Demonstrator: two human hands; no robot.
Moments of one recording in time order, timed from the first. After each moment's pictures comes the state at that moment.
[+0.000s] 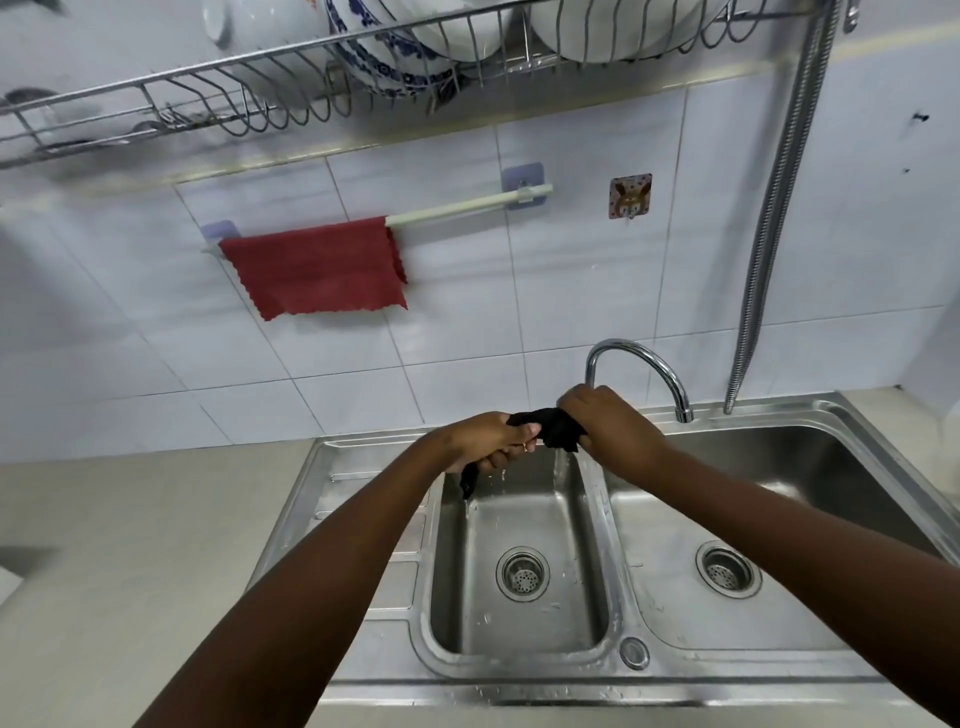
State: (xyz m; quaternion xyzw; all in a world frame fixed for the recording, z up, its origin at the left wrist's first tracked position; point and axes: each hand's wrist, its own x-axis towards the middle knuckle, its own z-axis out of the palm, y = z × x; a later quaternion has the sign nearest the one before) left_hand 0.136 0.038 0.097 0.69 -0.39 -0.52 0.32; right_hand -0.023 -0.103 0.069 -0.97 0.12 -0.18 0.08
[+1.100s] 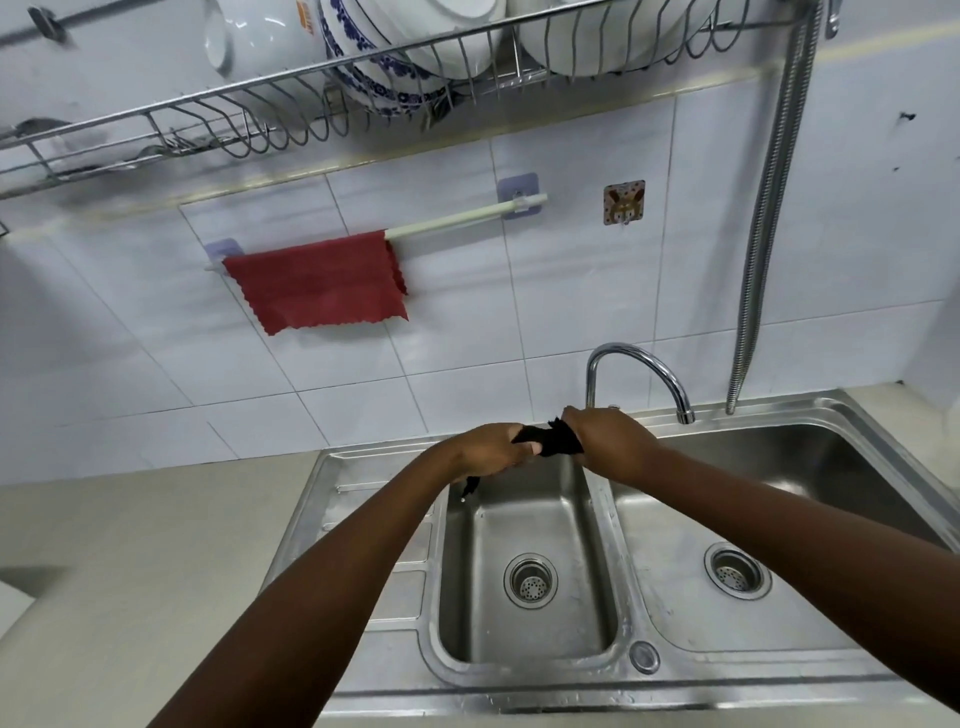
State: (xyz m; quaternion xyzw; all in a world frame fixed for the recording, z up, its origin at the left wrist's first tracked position) left_hand 0.126 0.045 0.106 0.77 -0.50 -0.36 0.18; right_hand -0.019 -0.096 0.067 -0.98 0.17 -0.09 0.08
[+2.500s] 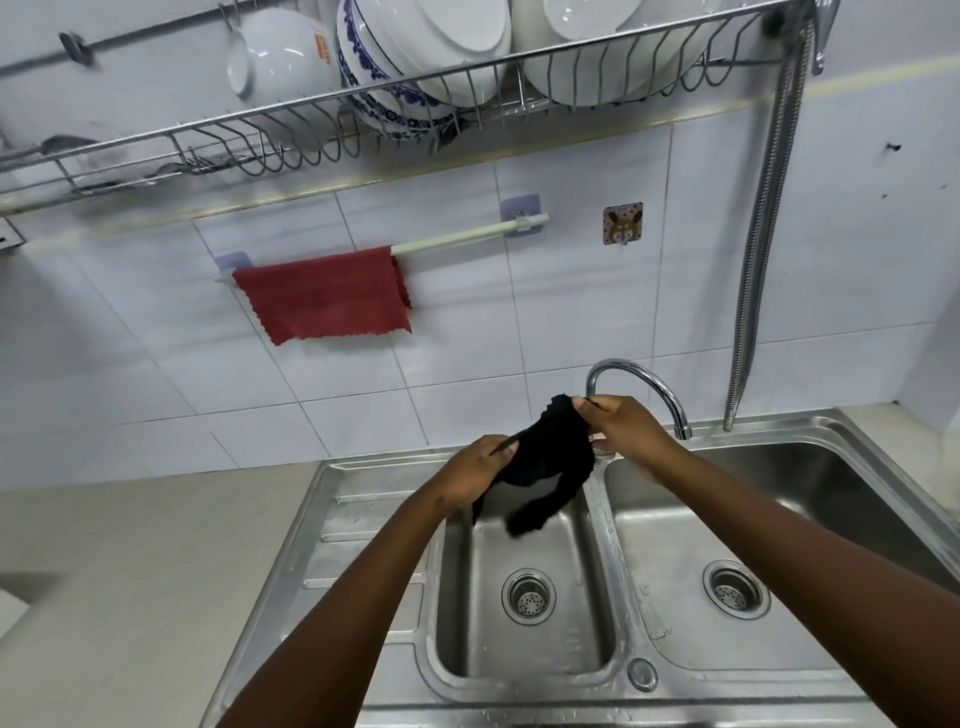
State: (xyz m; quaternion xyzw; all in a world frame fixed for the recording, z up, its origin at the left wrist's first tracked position) left_hand 0.120 0.073 0.098 0.79 -0.48 -0.24 0.30; right_hand -0.031 -0.096 0.106 -0.70 0.28 -0.20 0.62
